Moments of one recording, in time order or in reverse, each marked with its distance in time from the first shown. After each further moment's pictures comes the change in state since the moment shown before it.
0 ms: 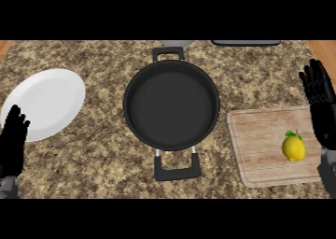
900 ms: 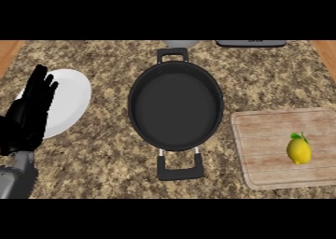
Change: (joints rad) left arm -0.171 -0.049 -0.070 -0.215 0.017 -0.093 0.067; right arm 0.060 -0.313 -0.275 0.525 0.107 0.188 -0.507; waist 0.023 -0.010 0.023
